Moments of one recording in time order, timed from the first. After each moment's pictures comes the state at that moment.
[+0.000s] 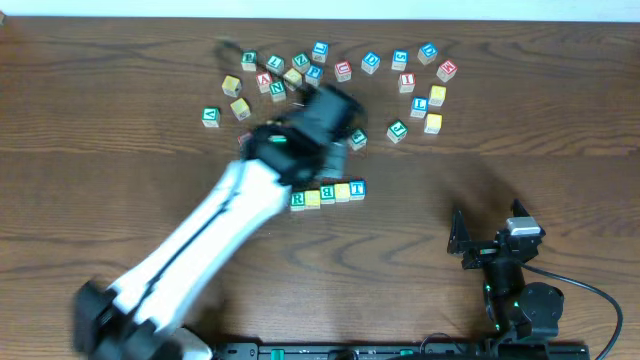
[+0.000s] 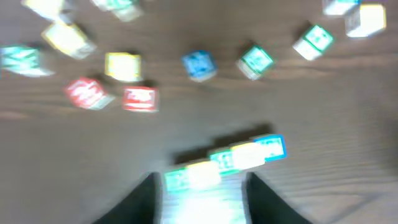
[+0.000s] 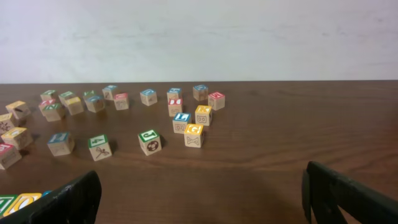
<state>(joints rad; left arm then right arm) -0.61 1.56 1.47 -0.98 -0.21 -0.41 -0.01 0.01 0.01 -0.06 -0.12 0.04</state>
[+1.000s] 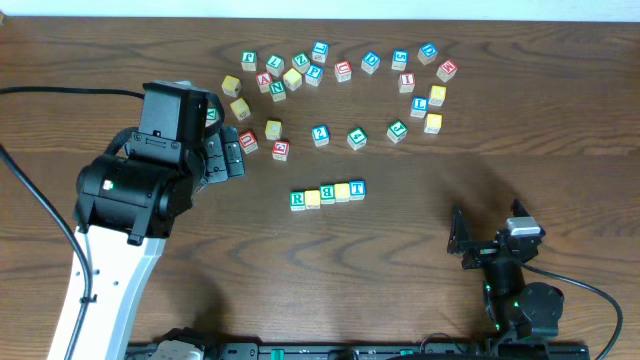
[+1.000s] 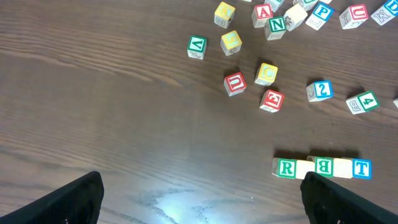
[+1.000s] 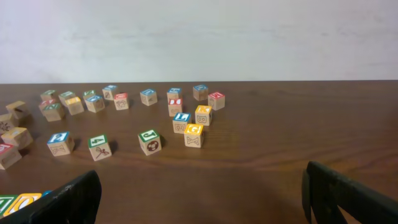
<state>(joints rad) -0.26 1.25 1.47 -1.21 -0.24 -0.36 -0.01 0.01 0.01 -0.06 -0.12 0.04</state>
